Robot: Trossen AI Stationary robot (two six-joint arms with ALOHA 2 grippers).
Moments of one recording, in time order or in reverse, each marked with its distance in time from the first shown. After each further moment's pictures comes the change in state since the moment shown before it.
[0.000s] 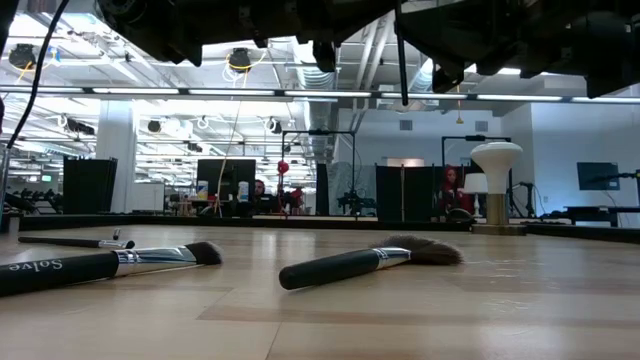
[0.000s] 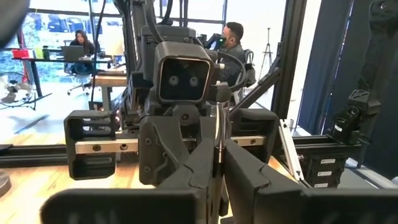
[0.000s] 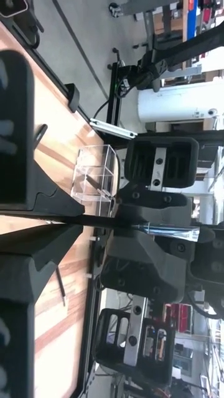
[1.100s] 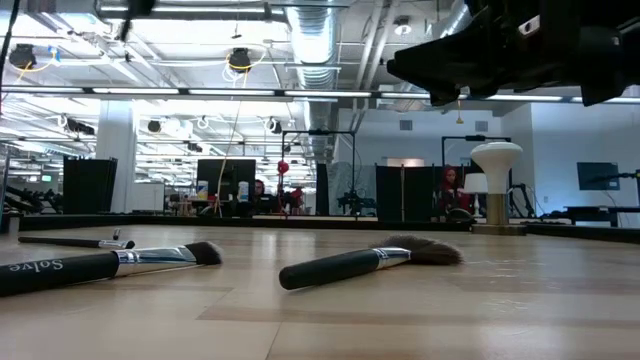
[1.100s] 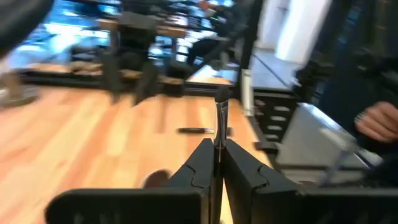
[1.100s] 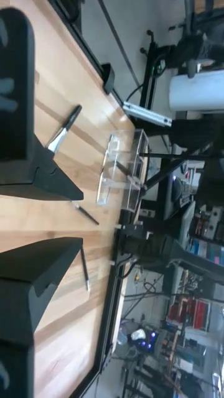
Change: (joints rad) left arm -0.503 -0.630 -0.298 -0.588 -0.557 -0.204; right arm -0.046 0.000 0.000 -0.106 0.001 -0.059
